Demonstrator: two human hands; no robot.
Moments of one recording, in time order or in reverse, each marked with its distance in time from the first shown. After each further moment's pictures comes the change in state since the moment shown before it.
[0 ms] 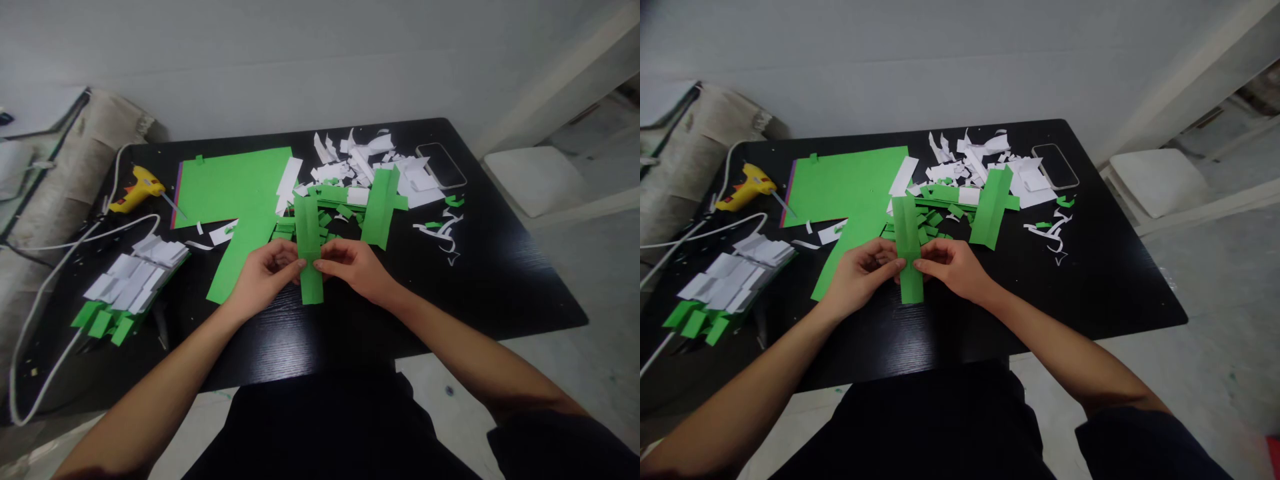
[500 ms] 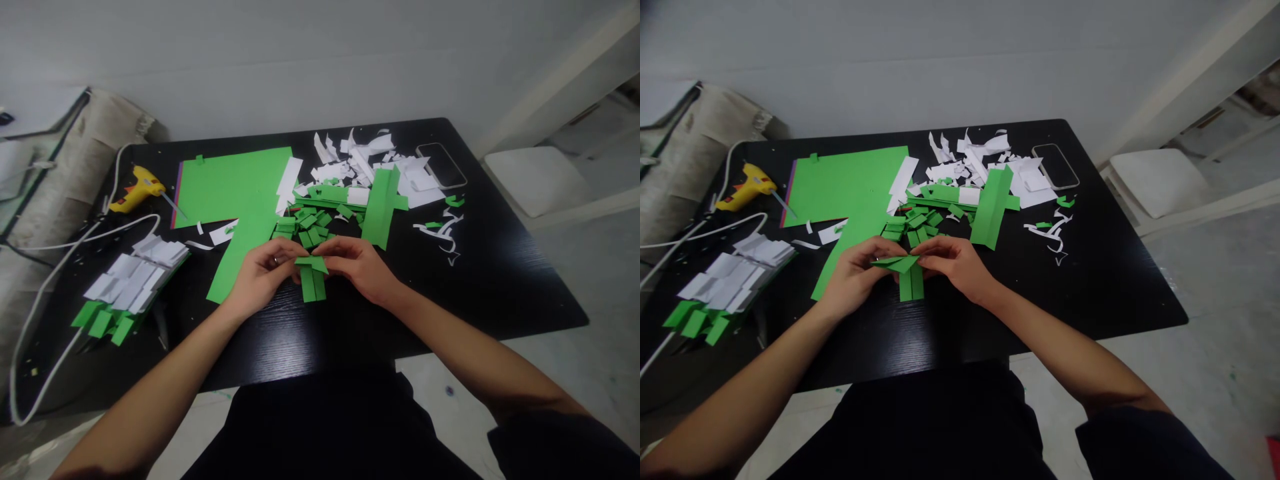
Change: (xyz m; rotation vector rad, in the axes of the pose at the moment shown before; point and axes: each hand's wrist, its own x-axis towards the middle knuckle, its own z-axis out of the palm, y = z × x) left_hand 0.000 0.005 -0.001 -0.100 0.002 0.029; right_hand -0.001 -0.003 0.000 0.154 0.015 0.018
